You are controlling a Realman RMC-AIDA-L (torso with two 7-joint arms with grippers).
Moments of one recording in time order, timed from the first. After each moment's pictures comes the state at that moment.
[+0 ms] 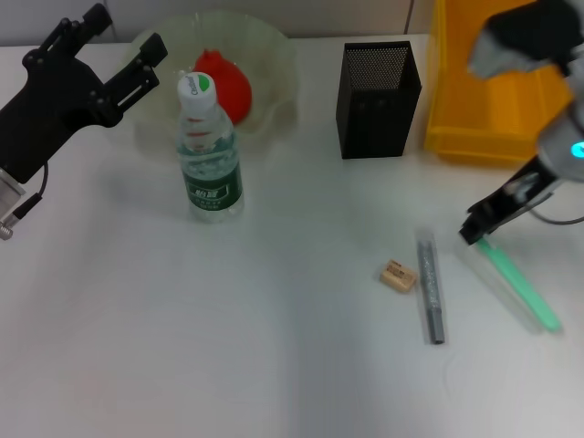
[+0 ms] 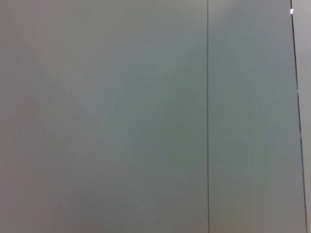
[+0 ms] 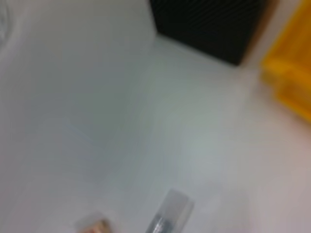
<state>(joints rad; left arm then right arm) -0.31 -2.07 1.23 0.53 0.81 1.31 -0.78 0.78 2.08 -1.17 -0.99 -2.76 -1.52 2.67</state>
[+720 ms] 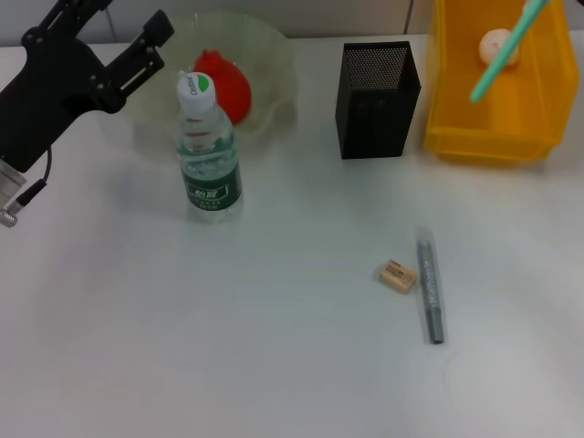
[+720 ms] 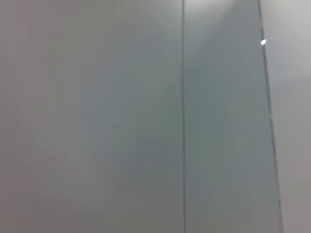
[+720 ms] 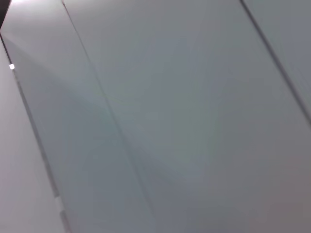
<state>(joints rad) -0.33 -2.07 1.23 0.53 0.80 1.41 -0.77 0.51 2.01 -0.55 -0.49 -1.42 -1.57 1.37</state>
